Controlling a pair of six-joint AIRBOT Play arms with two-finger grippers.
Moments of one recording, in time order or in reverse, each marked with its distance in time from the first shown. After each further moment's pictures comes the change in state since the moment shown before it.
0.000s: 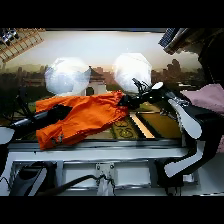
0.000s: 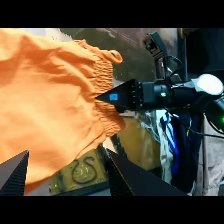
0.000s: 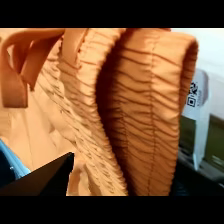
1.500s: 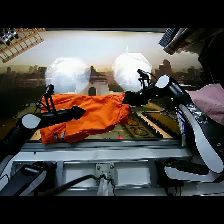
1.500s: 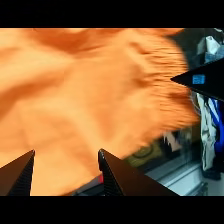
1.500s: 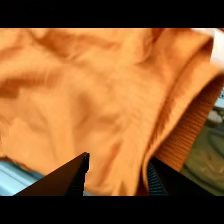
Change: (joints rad) left arm -0.224 -0.312 0.012 -0.009 0.208 0.141; right arm 0.103 0.334 -0.002 -0.354 -0.013 0.457
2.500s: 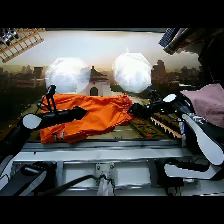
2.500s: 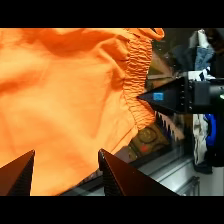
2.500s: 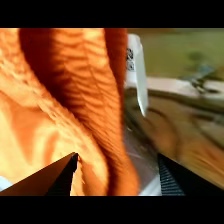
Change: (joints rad) left arm -0.016 0.000 0.002 -0.027 -0.010 0.001; right arm -0.189 -0.034 -0.341 0.301 -0.145 -0.328
